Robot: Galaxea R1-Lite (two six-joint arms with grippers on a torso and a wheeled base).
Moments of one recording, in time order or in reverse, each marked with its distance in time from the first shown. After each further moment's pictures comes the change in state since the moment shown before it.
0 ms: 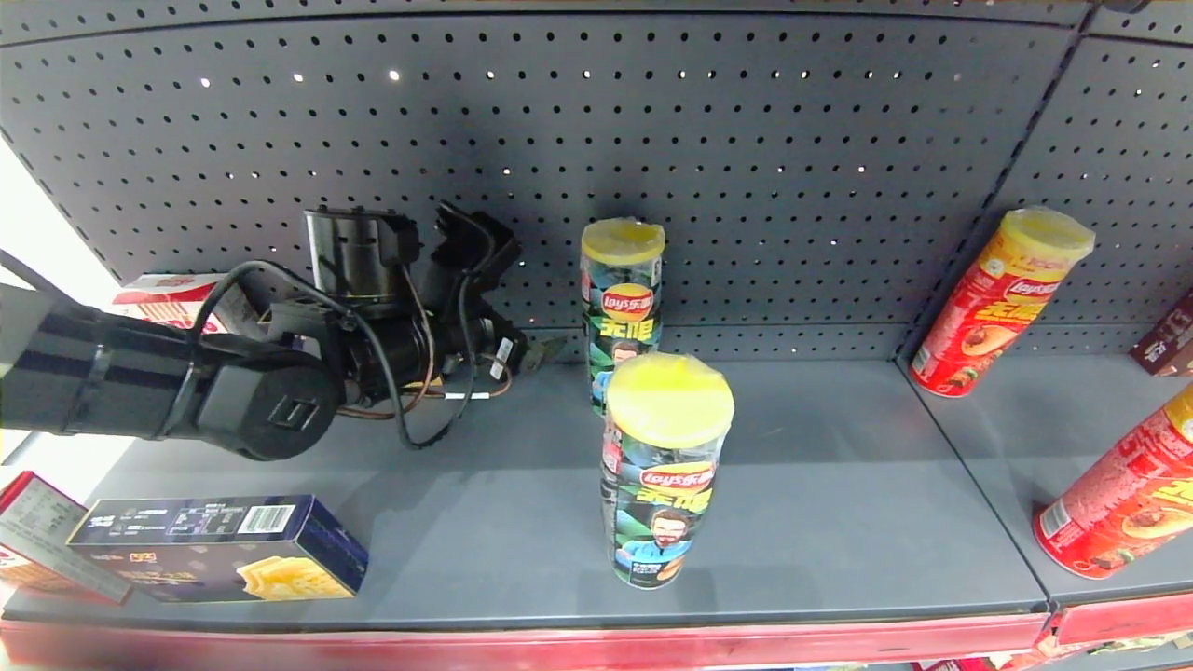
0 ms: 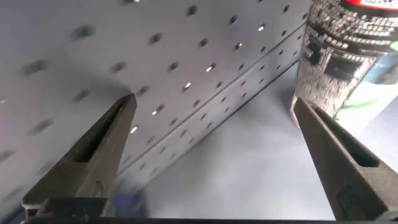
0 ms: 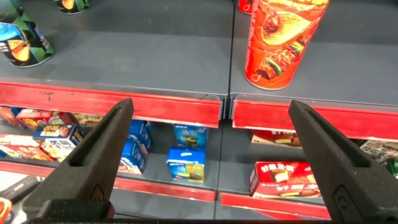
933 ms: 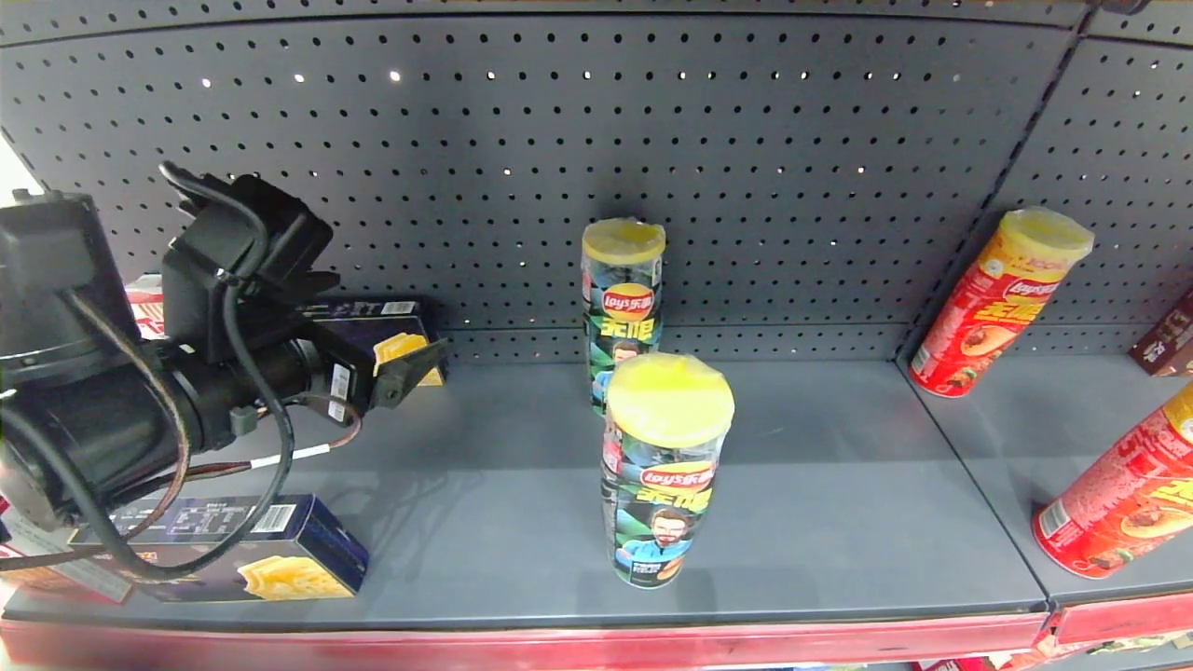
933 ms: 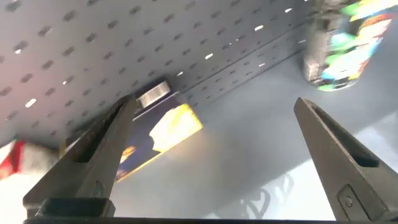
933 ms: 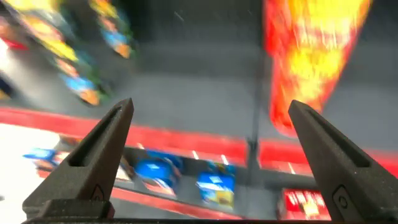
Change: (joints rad) left arm 0.027 -0.479 0.394 -0.005 0.159 -0.028; right arm 0.003 0.169 -0.315 0.096 0.125 0.061
